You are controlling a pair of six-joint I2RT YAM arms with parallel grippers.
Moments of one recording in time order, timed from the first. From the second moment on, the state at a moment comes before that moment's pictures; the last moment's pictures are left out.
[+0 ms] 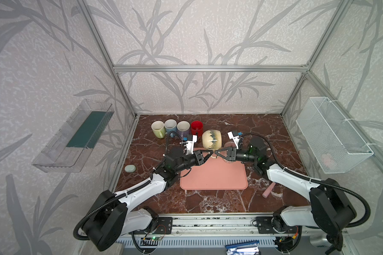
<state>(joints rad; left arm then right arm) -0.59 1.22 0.57 0.54 0.46 -0.94 0.49 1.36 0.68 0.51 -0.84 0.92</state>
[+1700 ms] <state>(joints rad) -0.58 1.24 0.57 0.60 0.46 -0.97 0.49 1.39 0.66 0.68 -0.86 1.00</state>
